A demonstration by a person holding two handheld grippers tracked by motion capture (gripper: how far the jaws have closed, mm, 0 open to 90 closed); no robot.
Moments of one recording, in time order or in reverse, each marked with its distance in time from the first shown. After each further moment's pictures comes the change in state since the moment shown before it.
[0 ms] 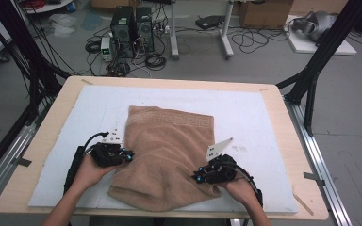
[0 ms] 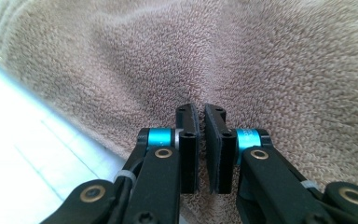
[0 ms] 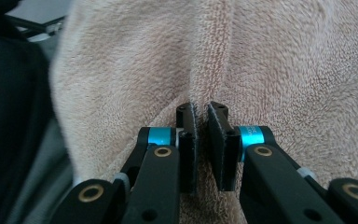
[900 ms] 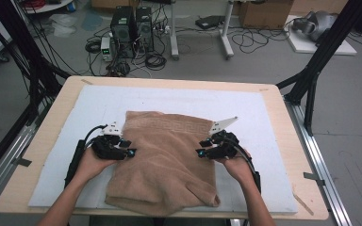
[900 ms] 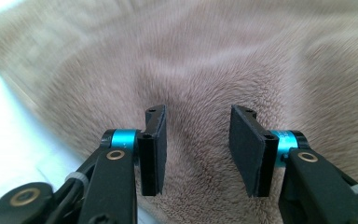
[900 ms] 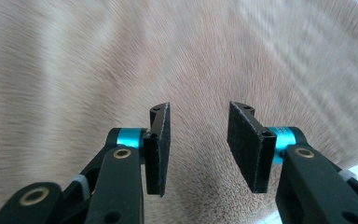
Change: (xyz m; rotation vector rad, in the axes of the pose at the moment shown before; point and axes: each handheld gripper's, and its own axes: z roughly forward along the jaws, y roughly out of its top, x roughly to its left) left arm 0.028 0.010 0.020 0.020 -0.025 -0.056; right arm -0.061 0.025 -0.014 -0.012 -0.247 0.102
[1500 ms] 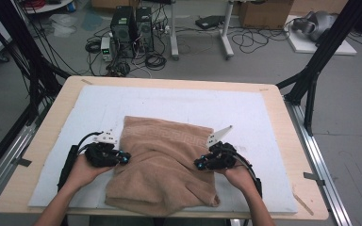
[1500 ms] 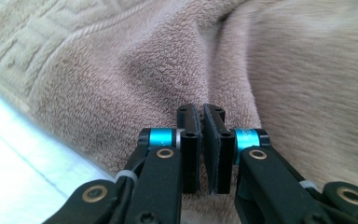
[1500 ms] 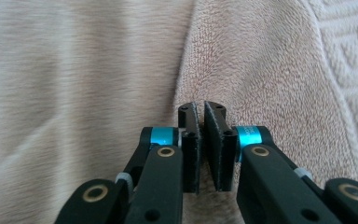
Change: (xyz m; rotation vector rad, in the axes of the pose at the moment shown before) left arm -0.019 -0.014 -0.031 -0.029 -0.085 0.048; right arm 0.029 -0.013 -0.001 0.043 0.191 -0.058
